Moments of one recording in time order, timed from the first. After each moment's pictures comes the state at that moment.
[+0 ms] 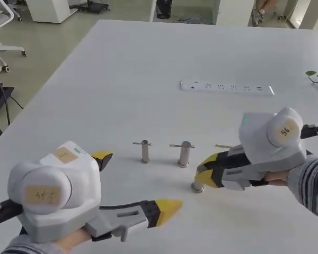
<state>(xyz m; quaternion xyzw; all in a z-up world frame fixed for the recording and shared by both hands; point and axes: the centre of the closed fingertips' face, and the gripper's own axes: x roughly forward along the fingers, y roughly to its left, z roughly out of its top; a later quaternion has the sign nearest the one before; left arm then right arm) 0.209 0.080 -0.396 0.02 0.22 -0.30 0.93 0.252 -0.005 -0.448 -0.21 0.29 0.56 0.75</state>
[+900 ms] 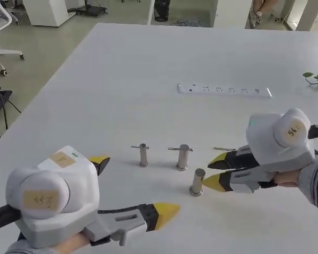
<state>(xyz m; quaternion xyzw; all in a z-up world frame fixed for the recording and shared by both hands) 0.212 0.079 -0.398 0.02 0.22 -0.29 0.93 0.266 -0.036 -0.448 -0.21 0.30 0.54 0.75</state>
